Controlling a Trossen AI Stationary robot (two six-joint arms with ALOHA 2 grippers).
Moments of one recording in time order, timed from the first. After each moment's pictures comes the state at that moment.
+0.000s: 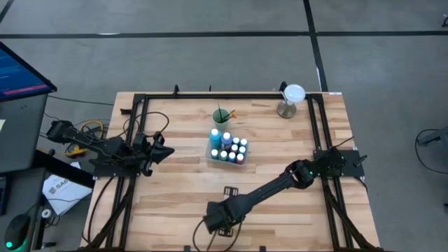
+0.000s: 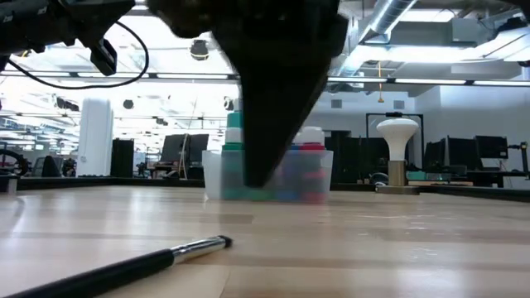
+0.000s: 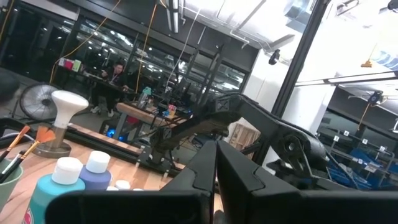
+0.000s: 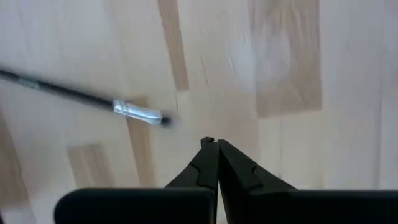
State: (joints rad) left arm -0.31 0.37 0.02 0.67 -0.33 -0.30; right arm 0.49 2.52 2.30 -1.23 0.16 0.60
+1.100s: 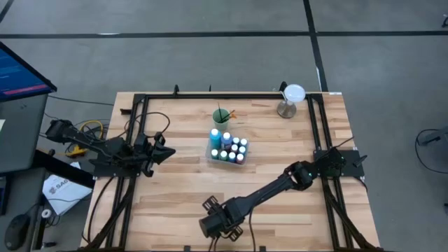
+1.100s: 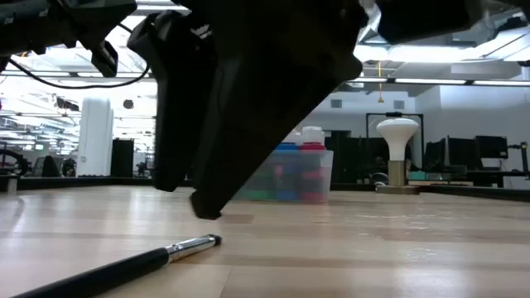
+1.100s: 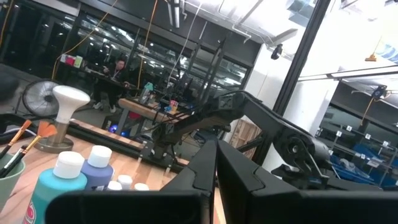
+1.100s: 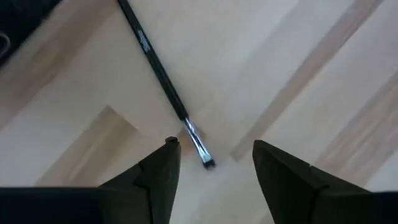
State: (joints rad) left arm -0.31 0.40 0.02 0.68 -0.33 -0.30; right arm 0.49 2.54 2.30 -1.03 0.08 -0.29
